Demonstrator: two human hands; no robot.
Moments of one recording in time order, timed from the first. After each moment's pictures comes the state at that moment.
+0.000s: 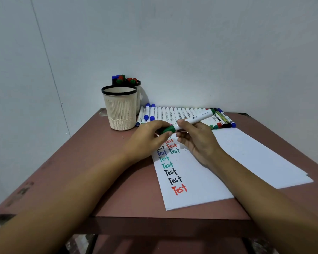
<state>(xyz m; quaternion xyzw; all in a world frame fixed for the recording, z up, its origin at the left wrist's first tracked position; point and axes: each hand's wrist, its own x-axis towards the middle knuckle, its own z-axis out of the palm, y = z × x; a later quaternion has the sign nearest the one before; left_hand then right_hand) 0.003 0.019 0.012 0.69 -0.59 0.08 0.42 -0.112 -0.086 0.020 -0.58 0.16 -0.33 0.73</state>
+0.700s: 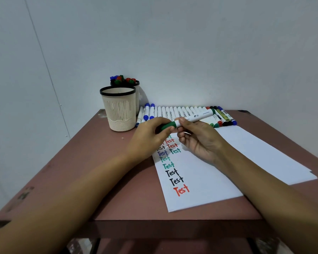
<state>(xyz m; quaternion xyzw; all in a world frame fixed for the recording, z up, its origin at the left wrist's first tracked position) -0.001 0.013 0.012 0.68 -0.55 0.07 0.49 -0.114 -0.094 0.024 -0.51 0.12 -0.24 0.81</state>
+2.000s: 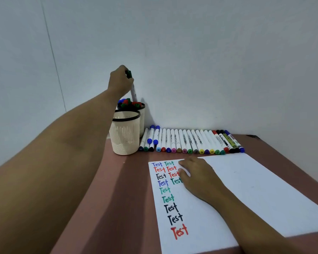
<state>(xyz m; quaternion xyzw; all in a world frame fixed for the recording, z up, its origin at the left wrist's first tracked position) 0.171 -0.042 0.162 0.79 -0.34 0.21 0.47 -0.109 -0.110 -0.007 -0.95 0.22 -0.19 0.11</state>
